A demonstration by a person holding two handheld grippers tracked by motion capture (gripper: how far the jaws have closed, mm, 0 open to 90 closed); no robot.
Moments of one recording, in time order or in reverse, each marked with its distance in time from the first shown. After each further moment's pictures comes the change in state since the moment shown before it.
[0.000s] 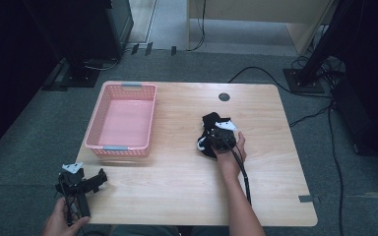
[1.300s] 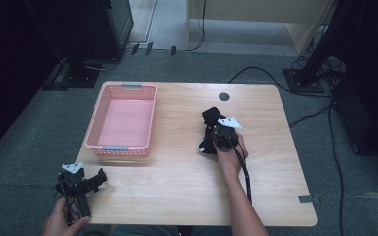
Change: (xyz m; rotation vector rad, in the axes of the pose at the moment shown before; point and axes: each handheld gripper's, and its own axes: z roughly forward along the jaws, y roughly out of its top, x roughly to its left) left arm 0.000 0.000 0.000 0.001 0.000 0.000; right arm -0.002 0.019 -0.024 -0.063 0.057 0.005
